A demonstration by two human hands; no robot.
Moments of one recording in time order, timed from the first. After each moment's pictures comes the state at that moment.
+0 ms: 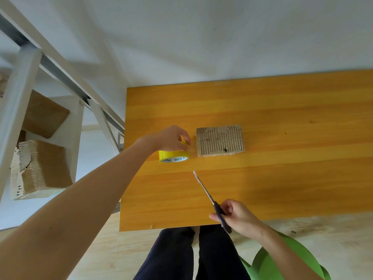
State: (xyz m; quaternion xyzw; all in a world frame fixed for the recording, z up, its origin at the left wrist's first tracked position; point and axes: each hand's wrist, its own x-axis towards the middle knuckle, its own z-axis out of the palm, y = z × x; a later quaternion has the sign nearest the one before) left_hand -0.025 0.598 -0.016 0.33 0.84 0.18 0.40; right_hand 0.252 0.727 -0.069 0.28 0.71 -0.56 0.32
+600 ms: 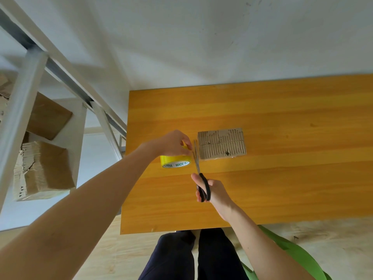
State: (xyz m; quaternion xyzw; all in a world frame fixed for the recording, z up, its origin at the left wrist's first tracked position) left_hand -0.020 0.596 -0.023 0.33 0.84 0.18 0.39; right_hand 0.176 0.686 -0.055 0.33 0.59 -0.71 0.19
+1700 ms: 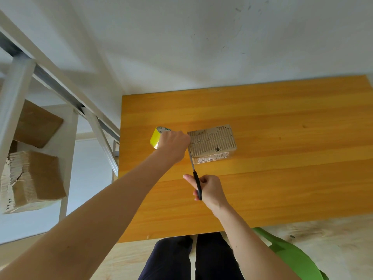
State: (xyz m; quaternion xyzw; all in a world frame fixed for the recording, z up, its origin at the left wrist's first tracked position) left_hand 0.000 0.630 -0.014 0.39 0.90 -0.15 0.13; right_hand 0.156 0.684 -0.055 0.39 0.64 -0.66 0.08
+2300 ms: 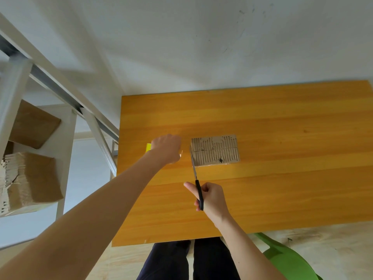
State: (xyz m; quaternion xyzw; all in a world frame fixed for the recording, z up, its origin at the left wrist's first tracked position) left_hand -0.015 0.620 -0.021 0.28 0.92 -0.05 0.26; right_hand 0.170 0.685 -0.062 0.38 0.63 -0.67 0.07
